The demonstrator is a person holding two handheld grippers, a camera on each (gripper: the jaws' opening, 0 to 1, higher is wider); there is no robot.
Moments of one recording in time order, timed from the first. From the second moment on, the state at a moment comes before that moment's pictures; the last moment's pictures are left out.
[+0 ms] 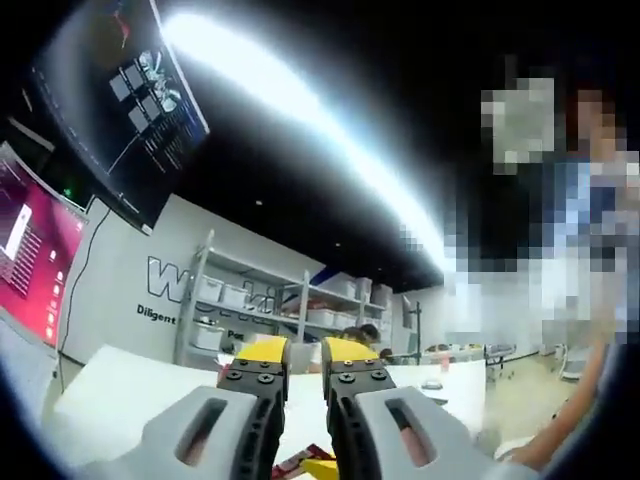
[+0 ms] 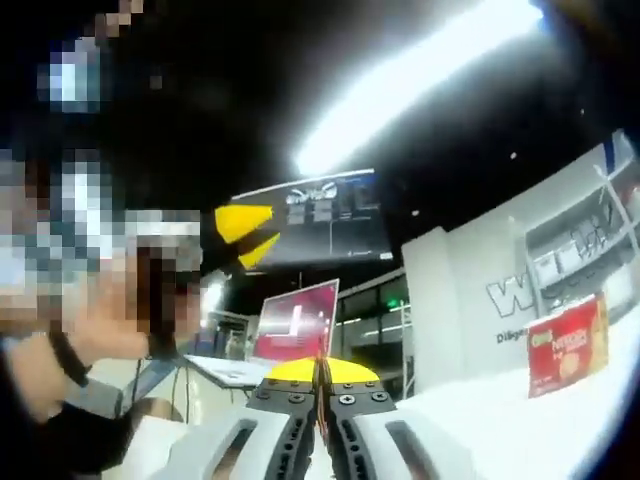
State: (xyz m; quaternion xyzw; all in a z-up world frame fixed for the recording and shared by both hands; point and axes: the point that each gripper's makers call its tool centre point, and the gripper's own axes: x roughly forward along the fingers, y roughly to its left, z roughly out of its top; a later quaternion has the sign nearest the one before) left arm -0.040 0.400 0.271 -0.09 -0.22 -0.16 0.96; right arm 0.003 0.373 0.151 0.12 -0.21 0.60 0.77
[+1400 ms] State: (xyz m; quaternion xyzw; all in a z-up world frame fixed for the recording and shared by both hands) left arm -0.027 0.358 0.263 -0.05 -0.19 -0.19 0.96; right arm 0.018 0.425 0.125 0.08 -0.18 0.62 0.76
